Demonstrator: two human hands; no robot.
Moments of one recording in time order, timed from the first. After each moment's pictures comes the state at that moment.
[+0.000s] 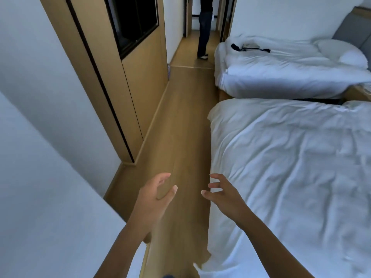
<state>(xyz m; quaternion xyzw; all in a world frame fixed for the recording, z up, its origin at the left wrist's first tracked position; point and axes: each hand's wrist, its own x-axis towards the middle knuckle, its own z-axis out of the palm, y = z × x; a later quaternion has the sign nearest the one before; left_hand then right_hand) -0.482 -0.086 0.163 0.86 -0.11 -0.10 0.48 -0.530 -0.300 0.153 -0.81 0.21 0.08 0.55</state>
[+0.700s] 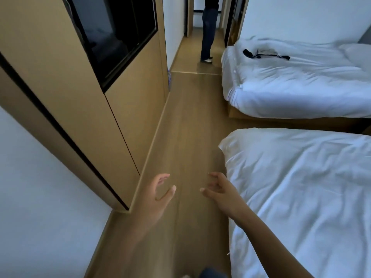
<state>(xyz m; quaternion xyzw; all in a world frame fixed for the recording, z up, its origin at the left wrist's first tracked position) 0.006 -0.178 0.161 0.85 -0.11 -0.11 0.51 -0.037 -0.390 0.148 -0.80 0.20 0.07 0.56</state>
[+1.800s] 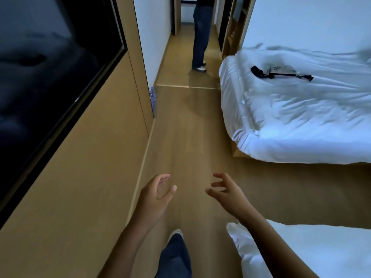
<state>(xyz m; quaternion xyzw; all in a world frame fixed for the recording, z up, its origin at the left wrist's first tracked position) 0.744 -0.452 0.110 0.83 -0.11 -0.14 0.53 0.679 -0.671 0.114 -0.80 0.26 0.07 0.54</state>
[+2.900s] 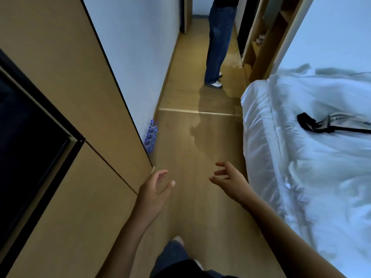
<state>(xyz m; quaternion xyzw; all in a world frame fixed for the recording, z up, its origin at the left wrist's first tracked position) 1.460 -0.720 0.108 0.84 -0.06 -0.14 0.52 1.423 -0.960 0.109 -0.82 0.23 0.10 0.52</state>
